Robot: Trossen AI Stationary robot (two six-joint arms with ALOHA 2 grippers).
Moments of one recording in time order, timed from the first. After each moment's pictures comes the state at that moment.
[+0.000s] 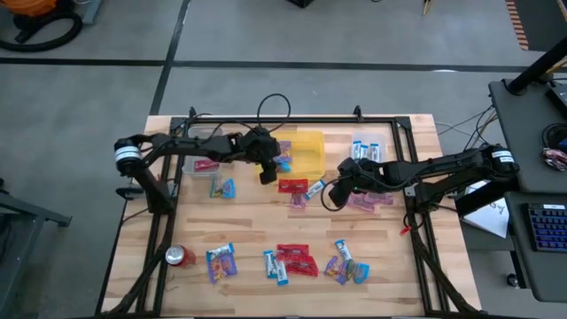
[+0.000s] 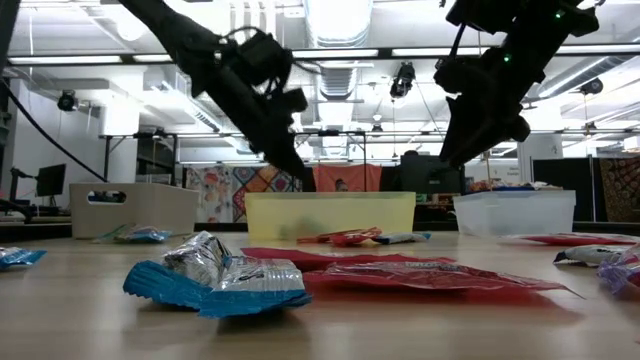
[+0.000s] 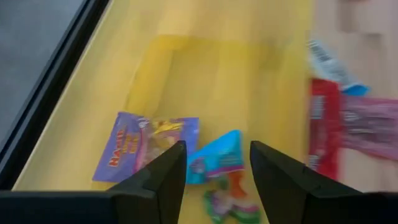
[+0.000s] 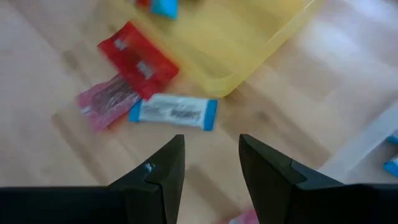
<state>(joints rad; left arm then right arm) 0.34 1.66 1.00 -0.11 0.01 0.19 0.02 1.25 0.75 -0.48 0.33 0.70</state>
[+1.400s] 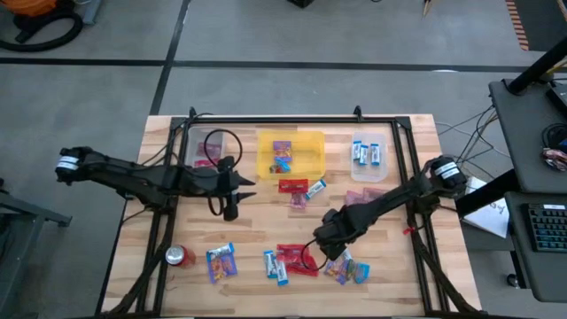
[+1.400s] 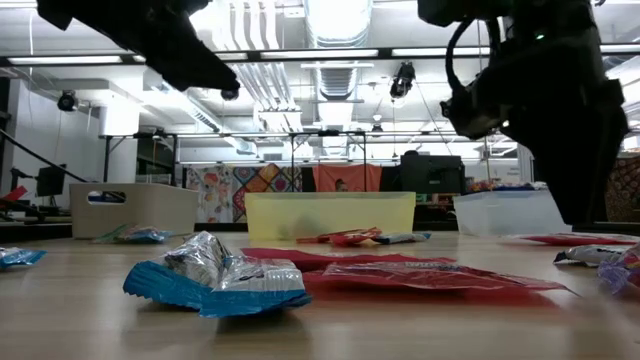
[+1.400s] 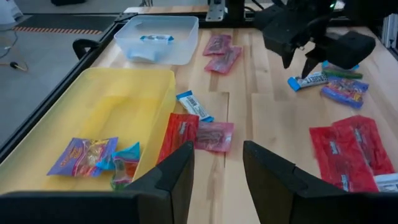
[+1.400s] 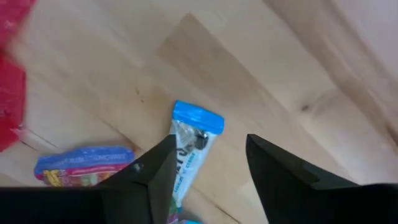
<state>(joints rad) -0.12 1.01 0.64 -0.10 -0.26 -0.06 0.37 1.80 1.18 -0.93 -0.12 1.19</state>
